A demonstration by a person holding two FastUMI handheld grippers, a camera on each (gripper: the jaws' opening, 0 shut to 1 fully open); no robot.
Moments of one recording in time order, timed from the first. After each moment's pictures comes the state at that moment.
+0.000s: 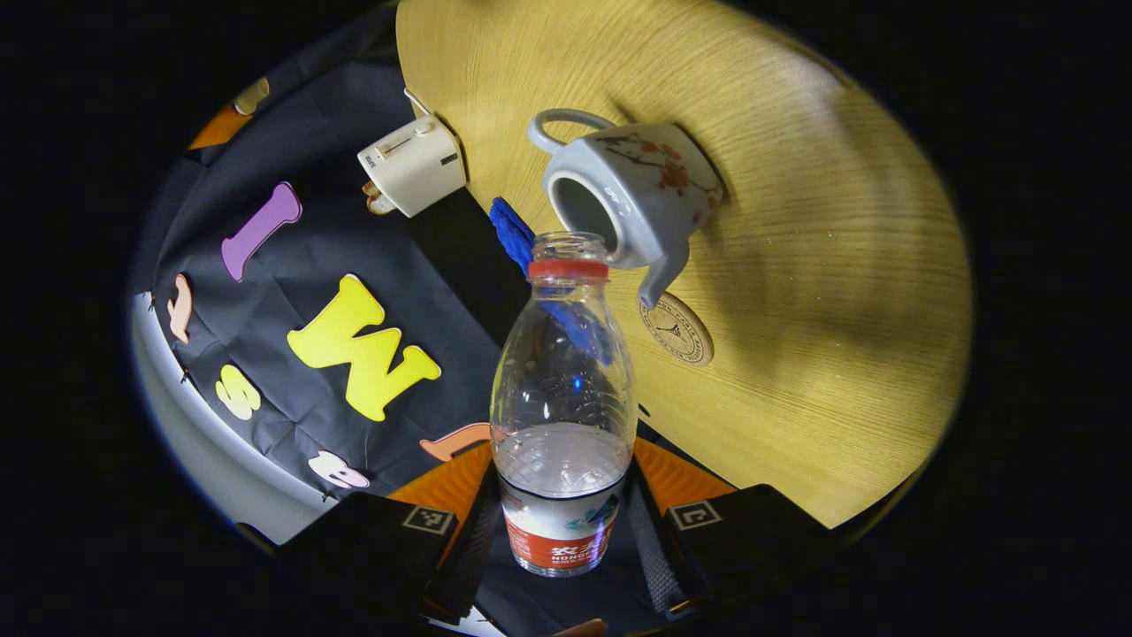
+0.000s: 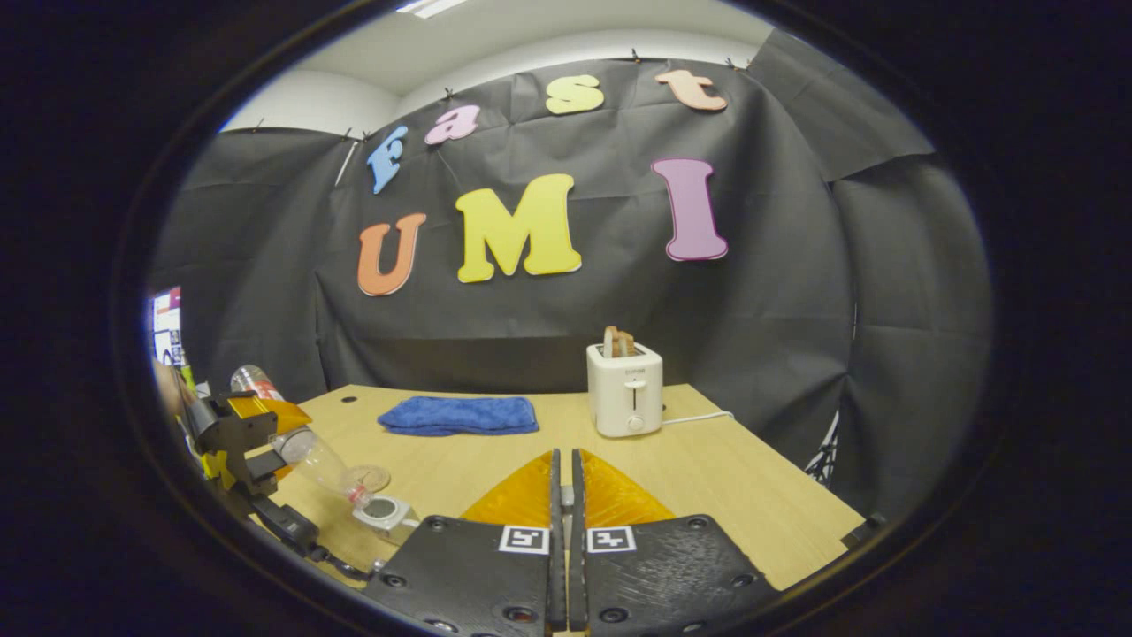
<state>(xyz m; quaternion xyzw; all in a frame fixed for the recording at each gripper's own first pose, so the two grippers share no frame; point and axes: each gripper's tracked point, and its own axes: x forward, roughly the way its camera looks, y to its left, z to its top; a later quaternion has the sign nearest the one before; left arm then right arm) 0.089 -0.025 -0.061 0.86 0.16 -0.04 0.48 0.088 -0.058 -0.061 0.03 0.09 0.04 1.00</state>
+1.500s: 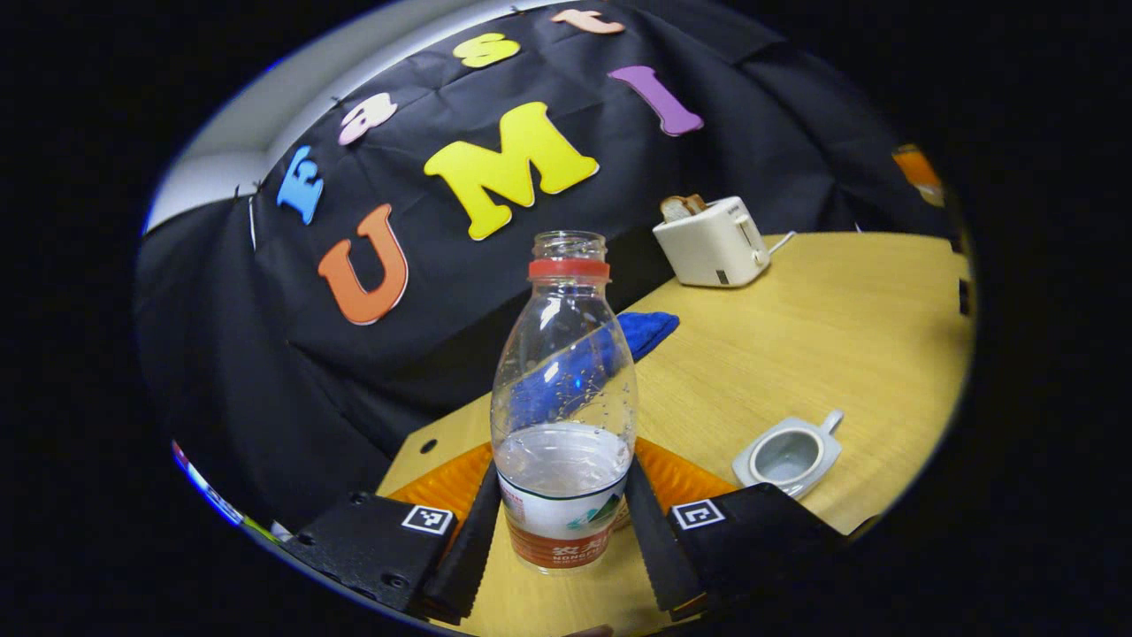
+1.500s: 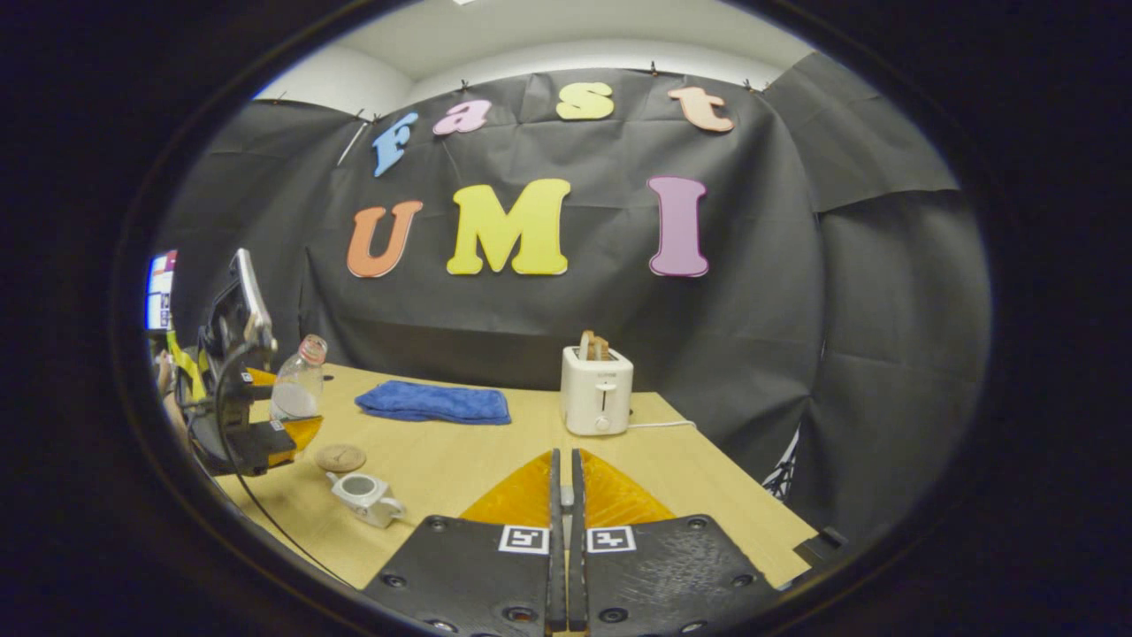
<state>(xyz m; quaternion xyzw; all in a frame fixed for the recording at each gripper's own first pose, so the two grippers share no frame) 0.135 -0.039 -0.085 0.20 0.12 -0.07 0.97 0.056 -0.069 -0.054 -0.03 0.08 0.00 1.00</state>
